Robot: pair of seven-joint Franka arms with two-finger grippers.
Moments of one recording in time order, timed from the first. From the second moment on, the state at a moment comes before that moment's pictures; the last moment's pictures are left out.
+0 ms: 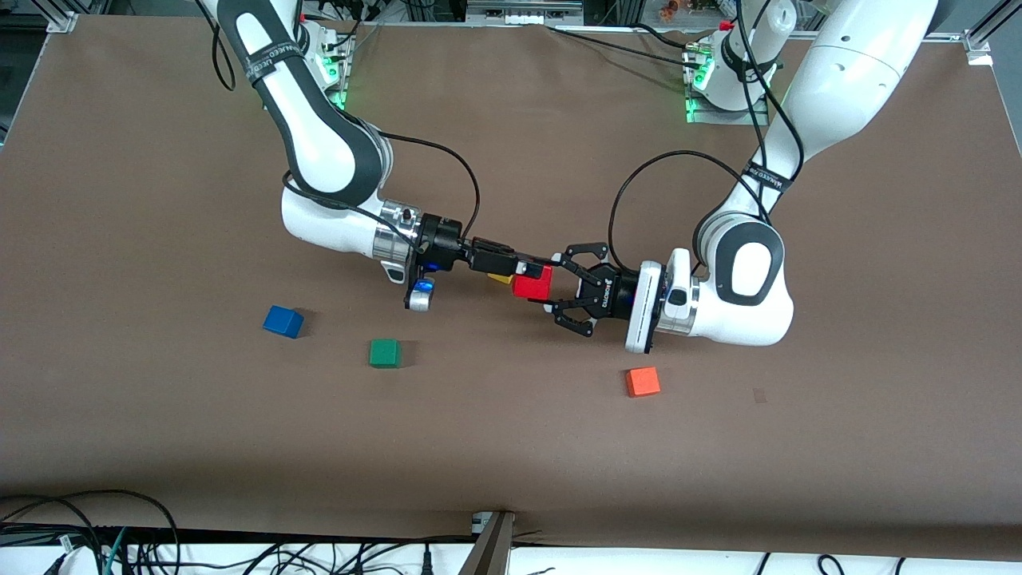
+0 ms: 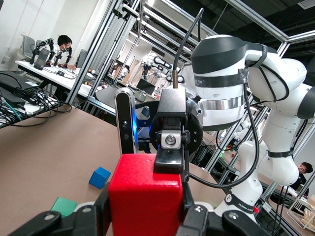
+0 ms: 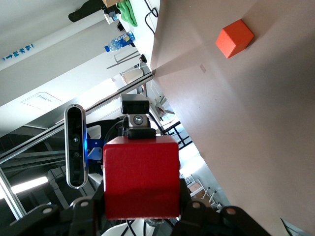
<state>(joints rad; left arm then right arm) -0.05 0.72 -0.35 -1.48 -1.43 1.85 1.66 0.53 0.48 0.06 -1.67 1.81 2.32 -0.09</state>
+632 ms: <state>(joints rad) 0.06 0.71 -0.33 -1.45 -1.34 1.80 1.61 0.53 0.48 0.05 -1.67 1.71 2.34 -0.10</state>
